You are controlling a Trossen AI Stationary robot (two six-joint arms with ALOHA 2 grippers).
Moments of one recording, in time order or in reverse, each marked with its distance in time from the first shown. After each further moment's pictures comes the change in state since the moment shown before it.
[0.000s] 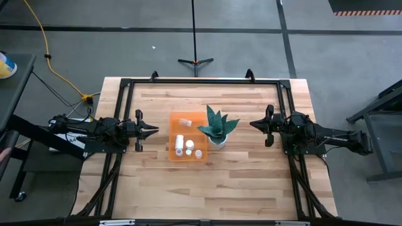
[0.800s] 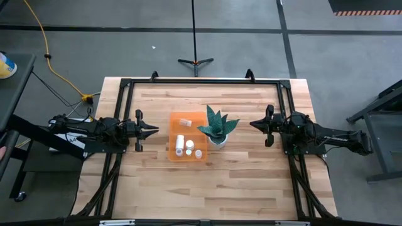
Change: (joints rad) left arm 0.000 0.000 0.000 0.000 0.000 0.000; right arm 0.000 0.000 0.000 0.000 0.000 0.000
